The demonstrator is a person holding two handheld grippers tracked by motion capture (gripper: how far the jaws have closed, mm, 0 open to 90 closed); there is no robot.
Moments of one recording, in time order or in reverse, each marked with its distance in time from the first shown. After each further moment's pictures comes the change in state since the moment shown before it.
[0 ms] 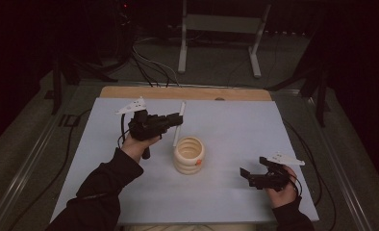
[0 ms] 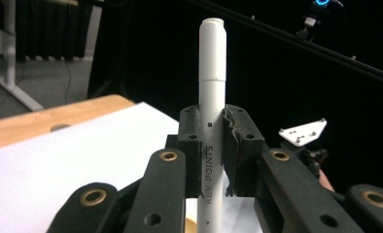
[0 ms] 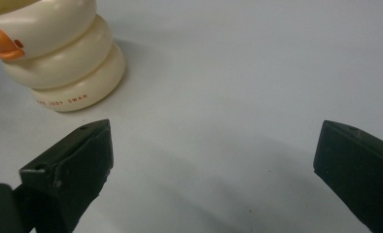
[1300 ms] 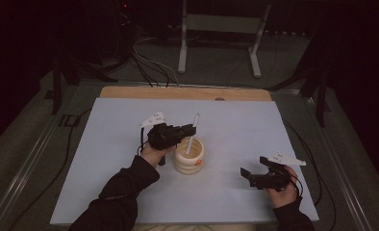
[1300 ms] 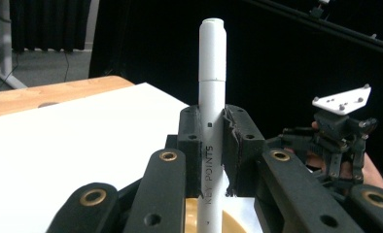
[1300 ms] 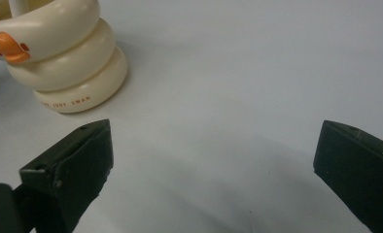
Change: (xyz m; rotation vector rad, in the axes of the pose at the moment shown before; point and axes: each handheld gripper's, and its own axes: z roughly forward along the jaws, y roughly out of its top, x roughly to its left) left arm 0.012 -0.054 0.044 0.038 0.012 -0.003; right arm 0.000 0.001 -0.002 -0.010 0.005 -0.005
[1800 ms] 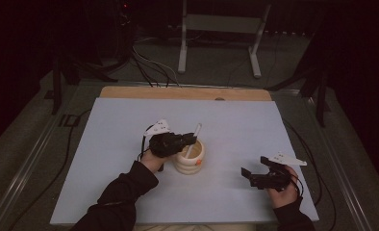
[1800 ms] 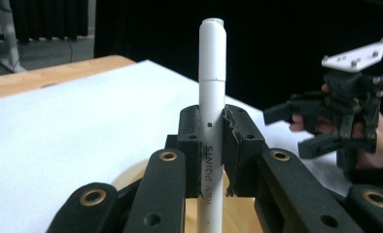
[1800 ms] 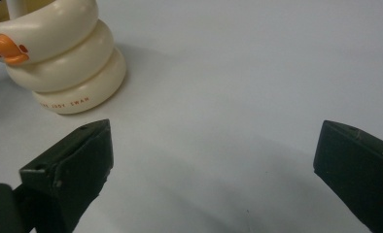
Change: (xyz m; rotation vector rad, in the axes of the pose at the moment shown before) left arm -0.010 -0.014 0.000 0.097 0.030 0.084; right arm -0.001 0.000 -0.001 -0.003 -0.002 0.006
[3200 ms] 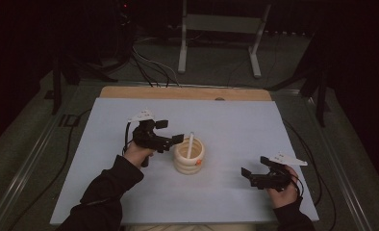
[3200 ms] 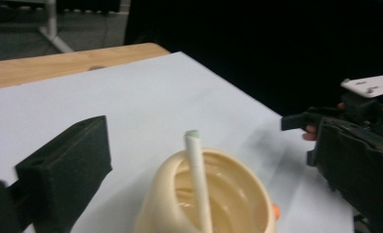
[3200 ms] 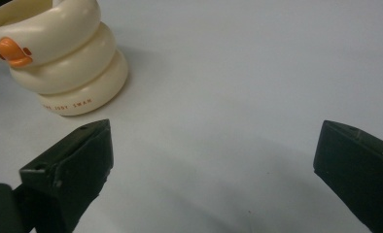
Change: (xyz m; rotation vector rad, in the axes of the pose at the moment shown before) left arm 0.013 0.032 -0.045 0.058 0.100 -0.141; right arm 0.000 0.000 -0.001 -0.006 0.006 0.004
